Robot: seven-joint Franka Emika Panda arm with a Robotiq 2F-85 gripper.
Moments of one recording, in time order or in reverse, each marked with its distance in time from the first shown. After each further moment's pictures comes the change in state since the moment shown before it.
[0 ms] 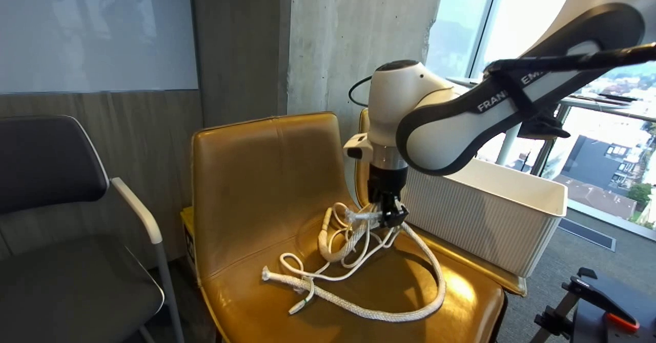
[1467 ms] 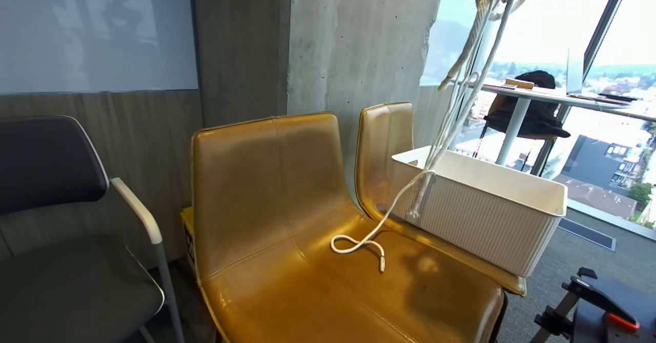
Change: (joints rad) arm -0.215 -0.810 -0.159 -0.185 0.035 0.060 -0.442
